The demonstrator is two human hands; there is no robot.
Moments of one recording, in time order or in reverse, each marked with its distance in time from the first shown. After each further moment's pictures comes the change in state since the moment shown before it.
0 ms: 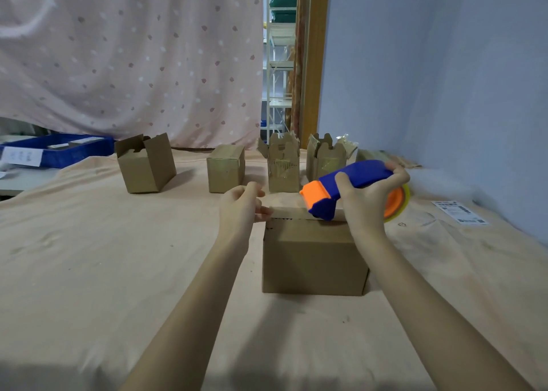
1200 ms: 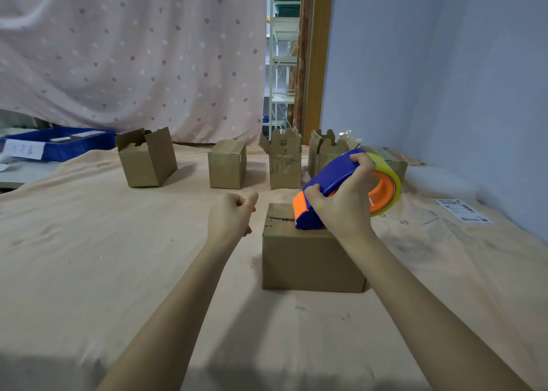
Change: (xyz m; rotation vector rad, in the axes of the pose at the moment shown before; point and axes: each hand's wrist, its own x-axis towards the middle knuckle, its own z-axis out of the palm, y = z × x) left_hand 0.021 -0.029 -0.023 0.604 0.044 0.182; right_hand -0.017 0.007 0.006 -0.467 -0.301 -0.277
